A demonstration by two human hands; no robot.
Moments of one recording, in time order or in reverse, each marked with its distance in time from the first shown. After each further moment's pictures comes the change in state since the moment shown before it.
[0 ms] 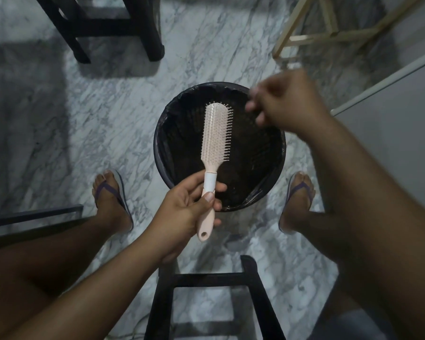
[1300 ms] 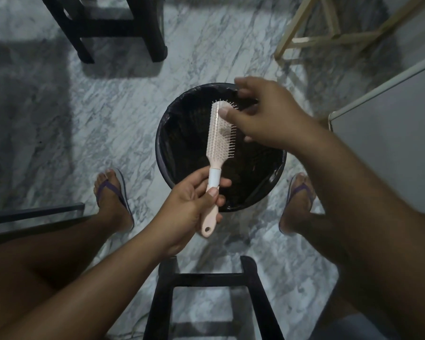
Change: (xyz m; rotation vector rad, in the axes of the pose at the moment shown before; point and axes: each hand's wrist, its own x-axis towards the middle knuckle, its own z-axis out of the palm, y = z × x) left_hand 0.007 0.004 0.004 -0.023 -0.022 -0.020; right_hand -0.026 -0.022 0.018 -0.211 -0.144 -0.129
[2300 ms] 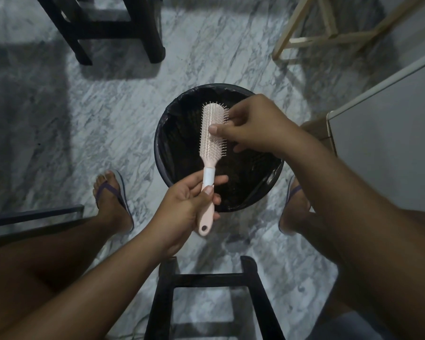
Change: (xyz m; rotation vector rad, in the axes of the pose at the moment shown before) left_hand 0.000 -0.001 -0.002 0.011 0.075 -0.009; right_hand 0.007 0.011 0.018 0.122 -0.122 0.094
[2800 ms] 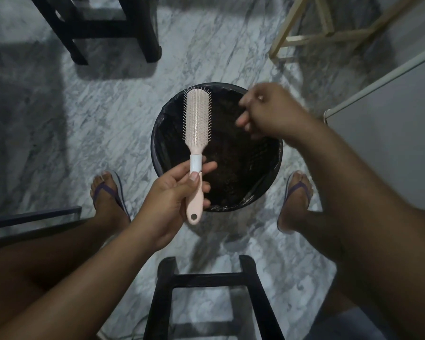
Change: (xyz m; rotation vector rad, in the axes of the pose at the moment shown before) left_hand 0.008 0.011 -0.010 -0.093 -0.005 0.048; right_hand 0.004 0.003 -0.023 0.082 0.080 0.084
